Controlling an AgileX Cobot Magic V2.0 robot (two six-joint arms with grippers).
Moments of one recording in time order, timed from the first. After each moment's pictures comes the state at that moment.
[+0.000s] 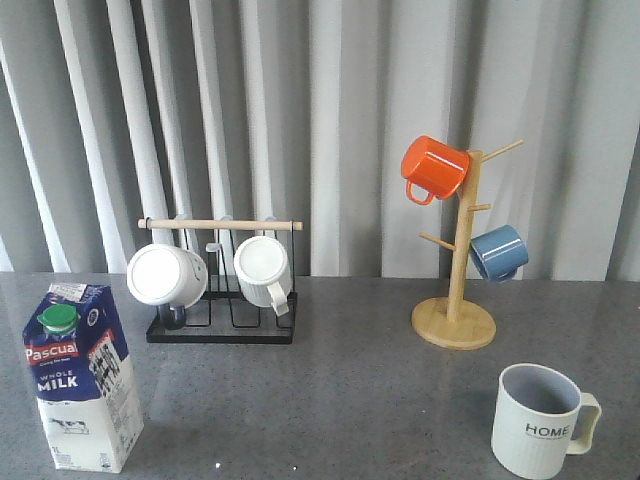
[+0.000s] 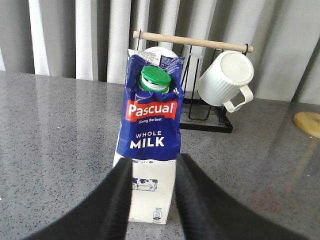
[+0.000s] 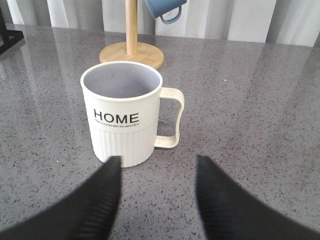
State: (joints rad) left arm -0.09 0.79 -0.41 -0.06 -0.14 -0.12; right arm 0.02 0.83 -0.27 0.15 -0.19 -0.20
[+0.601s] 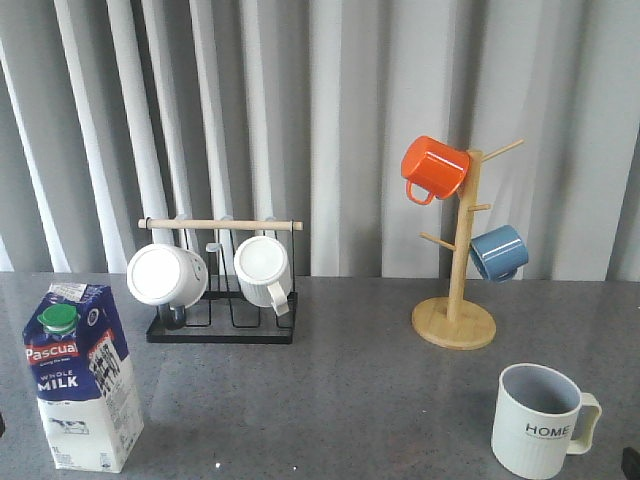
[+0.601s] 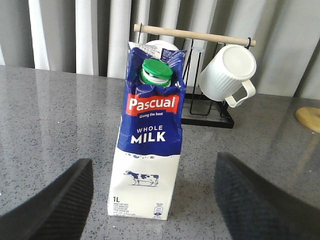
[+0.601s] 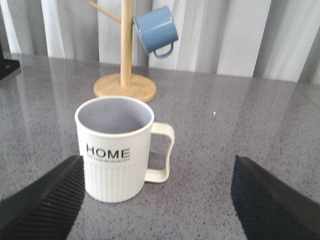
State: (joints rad) left arm -0.09 0.80 -0.41 -0.06 -0.14 -0.12; right arm 0.02 0.85 -0.27 0.14 -0.31 -0.22
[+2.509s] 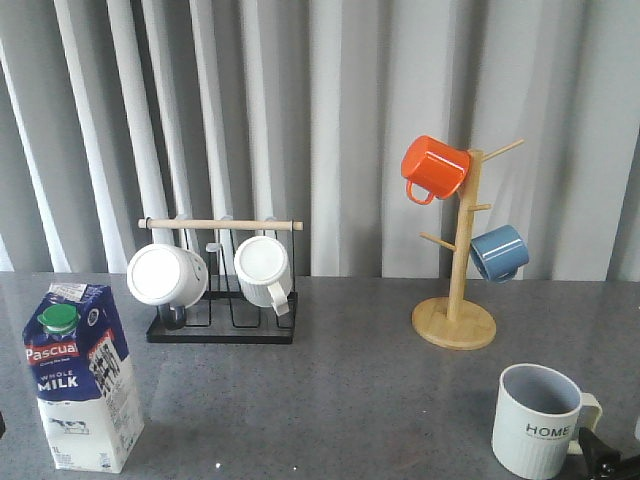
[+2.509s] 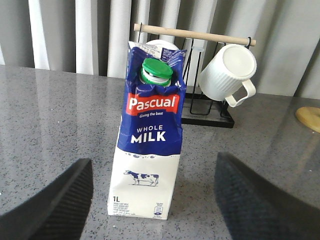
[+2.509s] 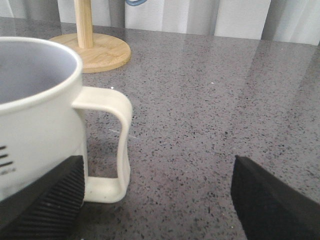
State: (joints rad) left arm -0.09 0.80 -0.41 -0.06 -0.14 -0.12; right arm -0.19 1.67 -0.44 -0.18 -0.90 0.01
